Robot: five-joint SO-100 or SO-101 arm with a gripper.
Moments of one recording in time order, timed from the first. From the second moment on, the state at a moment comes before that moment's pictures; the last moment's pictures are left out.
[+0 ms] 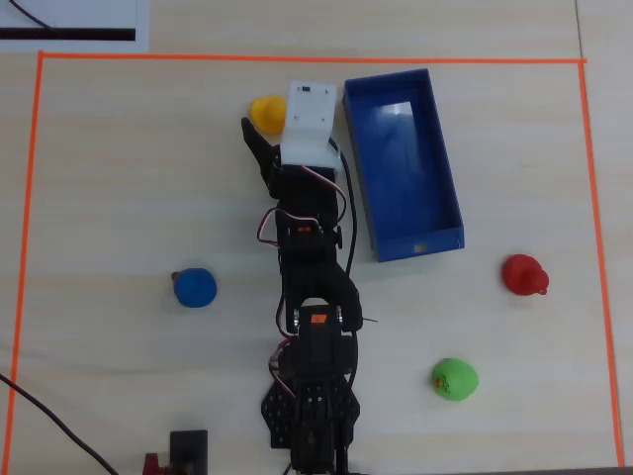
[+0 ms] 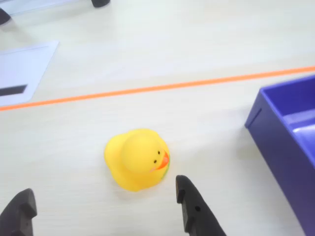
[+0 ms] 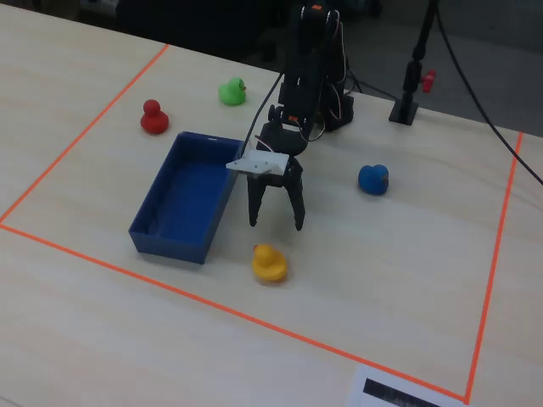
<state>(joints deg) 0.6 86.7 138.0 -32.5 -76.0</state>
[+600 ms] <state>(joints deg) -1.3 75.1 127.6 -32.6 -74.4</state>
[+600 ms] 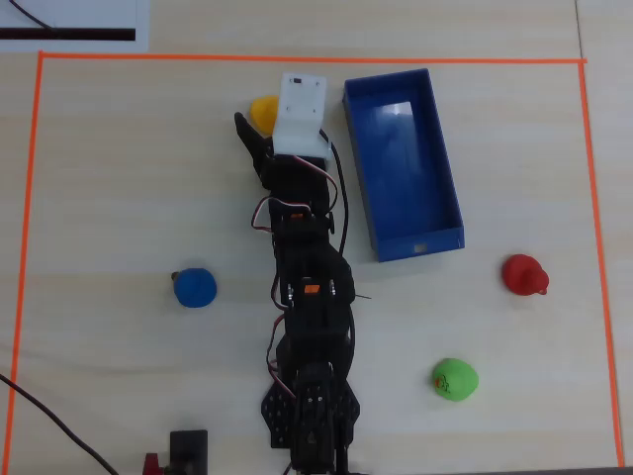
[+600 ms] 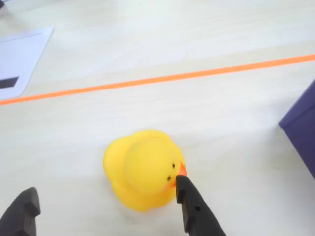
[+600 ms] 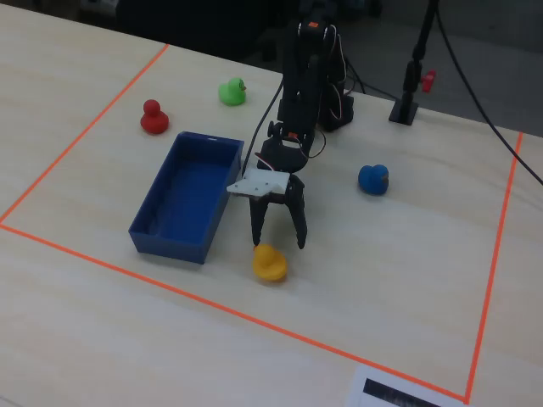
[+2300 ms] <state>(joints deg) -1.1 64.8 118.6 -32.1 -71.3</state>
